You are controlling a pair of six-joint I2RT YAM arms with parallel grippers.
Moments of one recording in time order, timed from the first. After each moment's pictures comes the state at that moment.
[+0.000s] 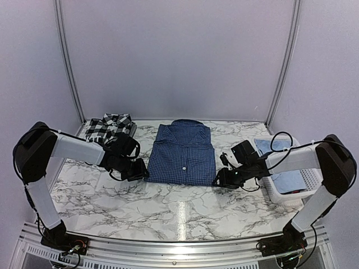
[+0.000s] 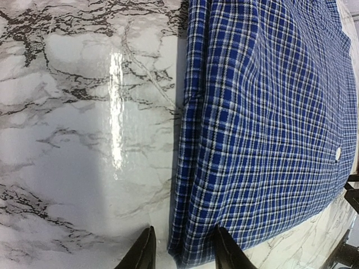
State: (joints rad) left arm -0.64 1.81 0.98 -0.17 0.16 -0.74; right arm 0.55 1.59 0.75 -0.16 -0.30 0.51
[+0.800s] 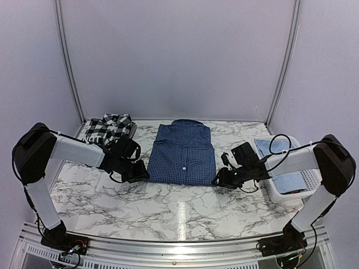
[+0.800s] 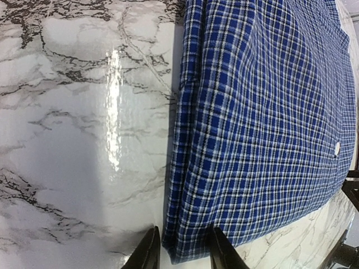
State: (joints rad) left arm -0.66 1.80 0.95 -0.15 0.16 -0.78; right arm 0.56 1.59 0.71 -0.07 -0.27 0.59
